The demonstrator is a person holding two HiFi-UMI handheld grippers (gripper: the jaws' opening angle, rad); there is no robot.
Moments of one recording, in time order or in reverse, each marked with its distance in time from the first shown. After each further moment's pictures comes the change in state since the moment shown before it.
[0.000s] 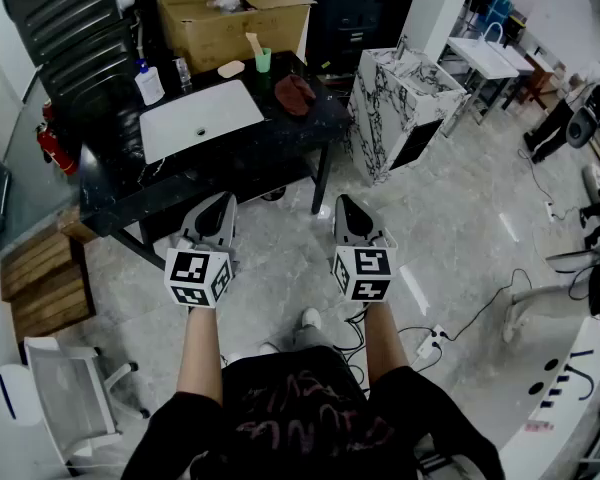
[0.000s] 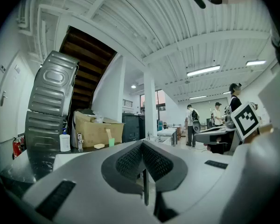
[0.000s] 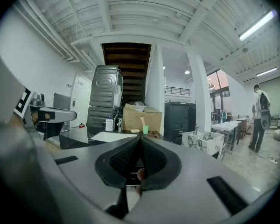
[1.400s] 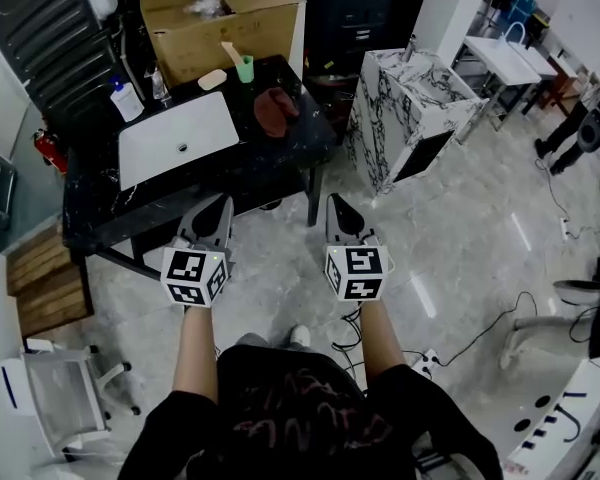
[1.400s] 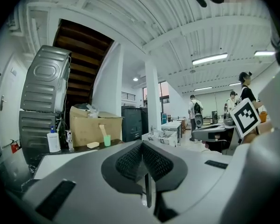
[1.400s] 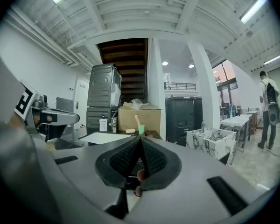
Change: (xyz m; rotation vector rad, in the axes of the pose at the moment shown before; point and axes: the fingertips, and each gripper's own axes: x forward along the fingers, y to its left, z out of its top) left arm 0.171 -0.029 -0.002 0.018 0.096 0.049; right arm 0.120 -0.129 -0.003 0.036 0.022 0.106
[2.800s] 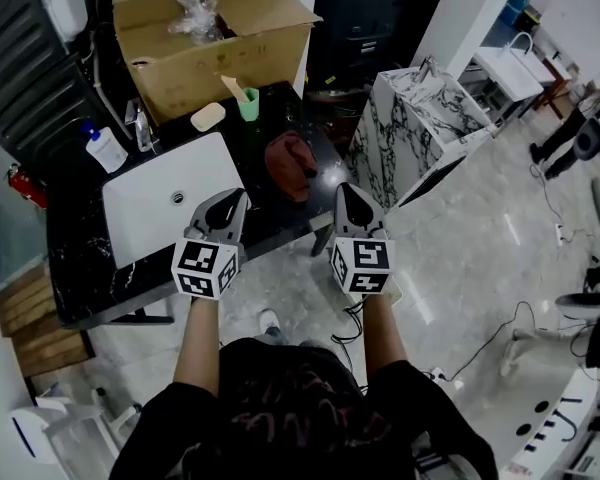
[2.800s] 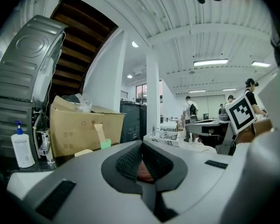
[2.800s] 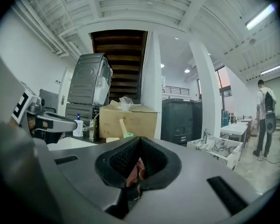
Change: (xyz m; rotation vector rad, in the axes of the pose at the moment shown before) left arm 0.213 0.157 -0.003 -0.025 0.014 -0.141; right arm 0.250 -0.031 0.047 -0.038 -0.017 -0.121
